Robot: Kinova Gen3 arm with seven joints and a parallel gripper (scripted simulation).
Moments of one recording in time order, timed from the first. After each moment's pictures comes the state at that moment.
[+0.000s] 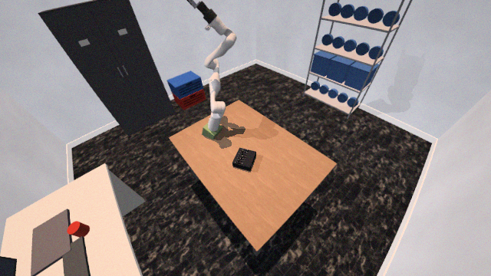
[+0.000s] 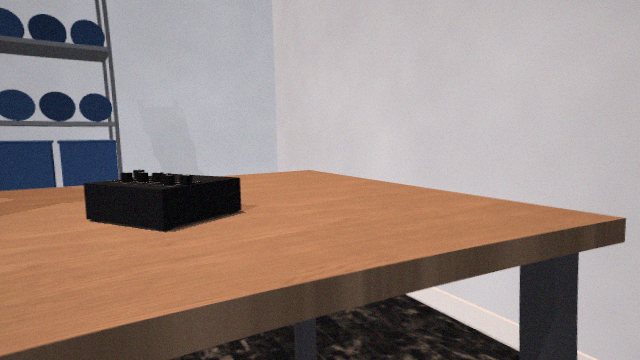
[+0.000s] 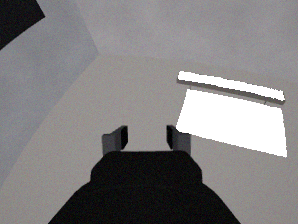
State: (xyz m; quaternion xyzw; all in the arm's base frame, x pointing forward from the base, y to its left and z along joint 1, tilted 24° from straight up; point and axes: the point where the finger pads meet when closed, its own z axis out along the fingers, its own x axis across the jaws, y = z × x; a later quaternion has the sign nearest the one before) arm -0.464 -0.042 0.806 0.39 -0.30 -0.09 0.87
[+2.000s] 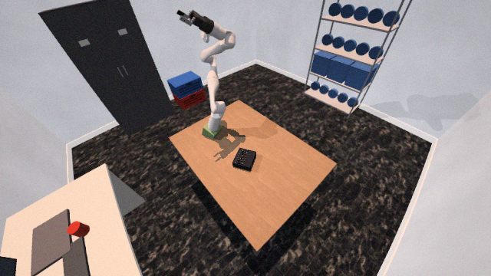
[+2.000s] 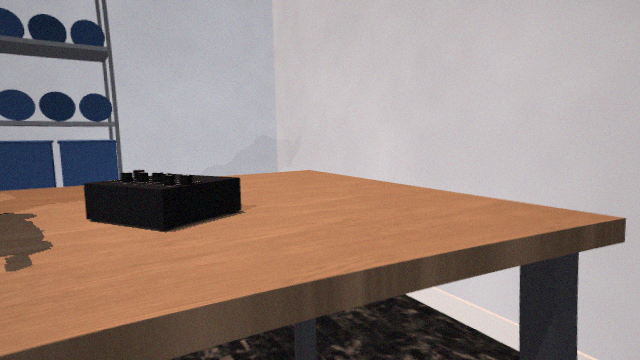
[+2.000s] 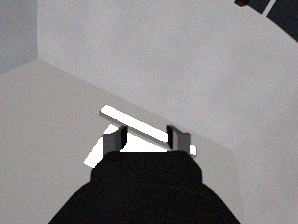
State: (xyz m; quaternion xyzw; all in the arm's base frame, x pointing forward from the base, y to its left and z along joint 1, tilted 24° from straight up) arm -0.257 -0.188 0.823 0.53 -0.05 -0.08 0.85
